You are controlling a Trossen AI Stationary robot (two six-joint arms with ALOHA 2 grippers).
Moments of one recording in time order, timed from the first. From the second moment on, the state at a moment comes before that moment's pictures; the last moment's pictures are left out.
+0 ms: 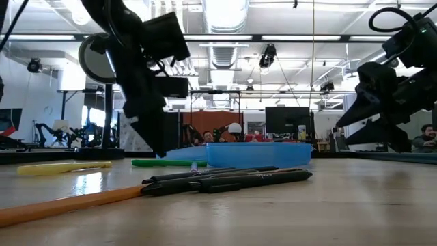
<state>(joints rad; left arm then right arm) 0.00 1.63 0.90 -0.41 -0.20 -0.25 -0.08 0.57 0.01 0.03 0.16 0.94</state>
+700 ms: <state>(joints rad) 0.07 1.72 0.90 -0.37 -0.13 -0.25 -0.08 0.59 0.01 0.03 0.15 0.97</state>
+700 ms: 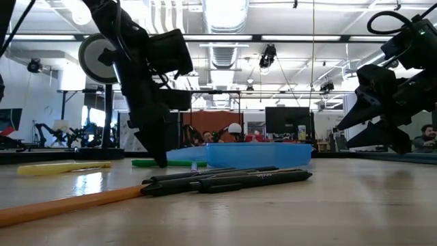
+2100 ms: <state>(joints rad) 0.12 1.88 1.37 -0.31 0.02 -0.90 -0.08 0.58 0.01 0.04 0.18 0.97</state>
